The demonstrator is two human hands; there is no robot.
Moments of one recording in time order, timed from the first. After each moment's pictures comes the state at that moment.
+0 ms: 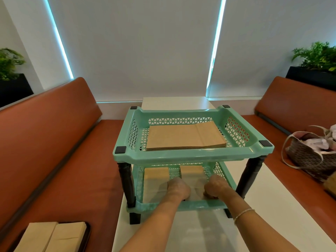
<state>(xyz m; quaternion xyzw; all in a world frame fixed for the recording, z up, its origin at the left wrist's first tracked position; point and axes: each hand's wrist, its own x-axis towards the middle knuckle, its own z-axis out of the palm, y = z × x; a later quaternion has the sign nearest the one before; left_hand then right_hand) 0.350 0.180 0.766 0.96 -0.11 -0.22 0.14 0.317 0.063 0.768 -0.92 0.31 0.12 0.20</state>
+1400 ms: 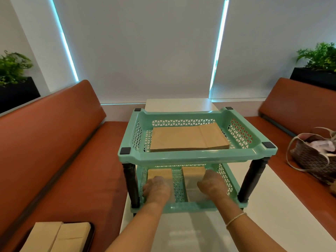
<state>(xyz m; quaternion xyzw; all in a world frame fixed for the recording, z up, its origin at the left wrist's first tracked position) 0.374 0.222 0.756 0.97 0.06 -0.18 0.14 0.332 0.084 0.762 -0.90 0.35 0.02 0.25</state>
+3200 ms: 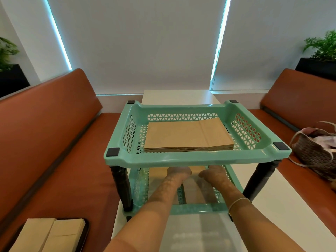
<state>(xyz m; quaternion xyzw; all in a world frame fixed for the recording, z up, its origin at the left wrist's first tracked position) 0.390 0.162 0.771 0.85 0.02 -0.28 0.45 0.369 0.043 0.736 -0.87 0.36 0.04 0.34</state>
